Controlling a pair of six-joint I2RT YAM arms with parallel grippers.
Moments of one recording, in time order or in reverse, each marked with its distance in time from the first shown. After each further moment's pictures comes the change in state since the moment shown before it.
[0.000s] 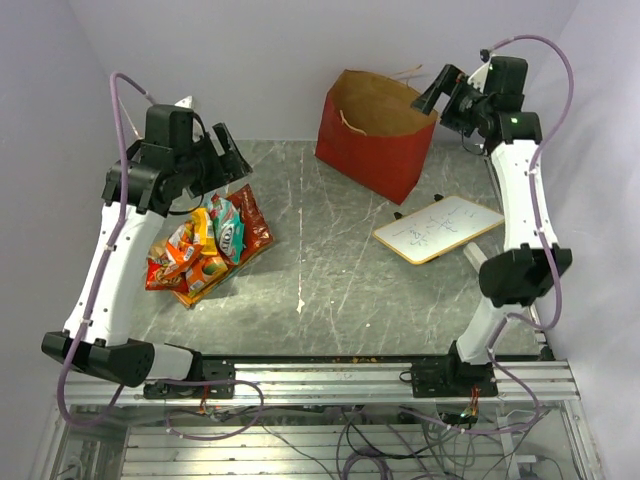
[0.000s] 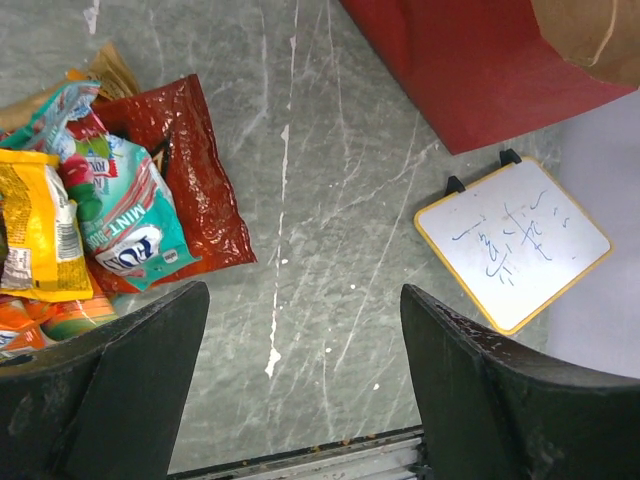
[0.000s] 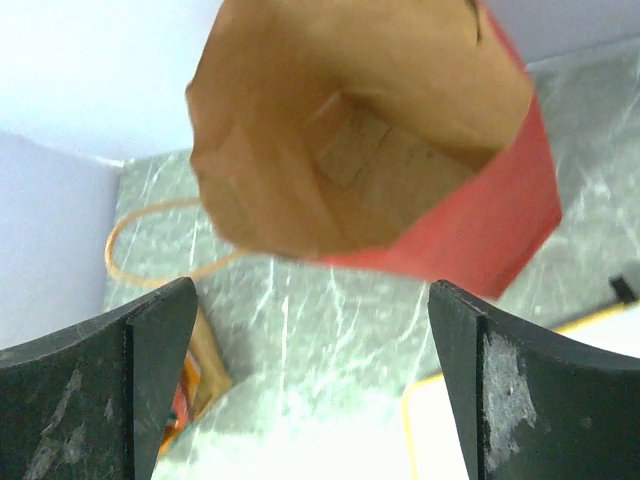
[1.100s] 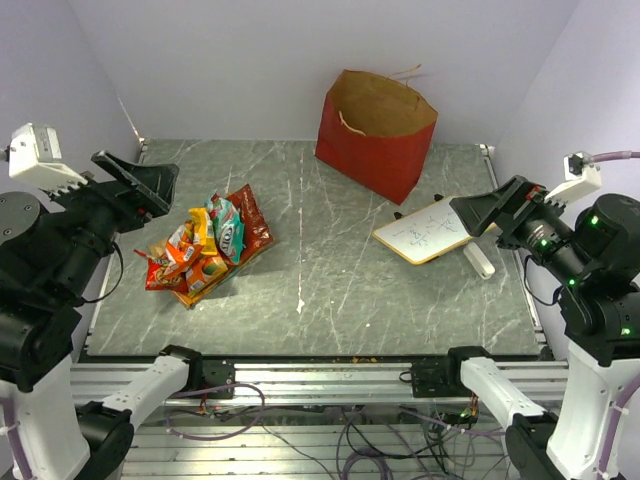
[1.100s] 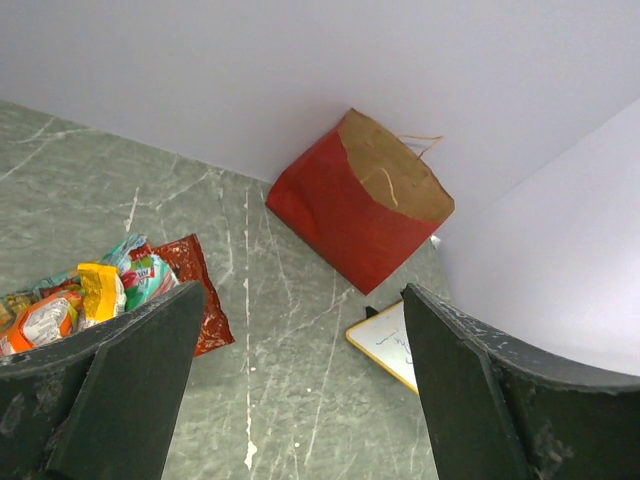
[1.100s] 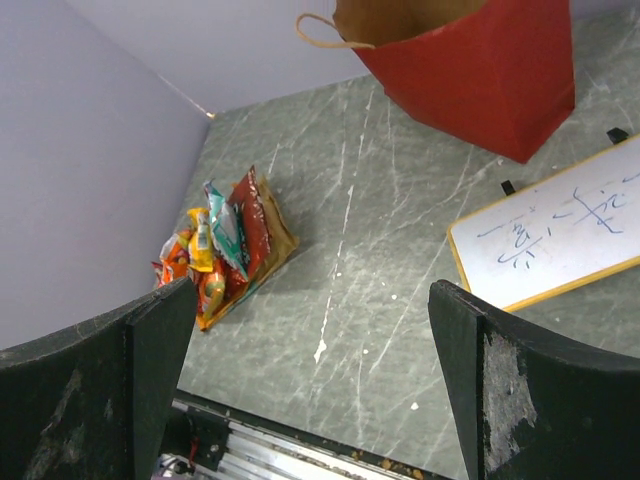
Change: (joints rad) left arm 0.001 -0.413 0.205 -0.039 -0.166 0.042; right arm 0.039 -1.032 -0.484 -0.360 -0.002 0.003
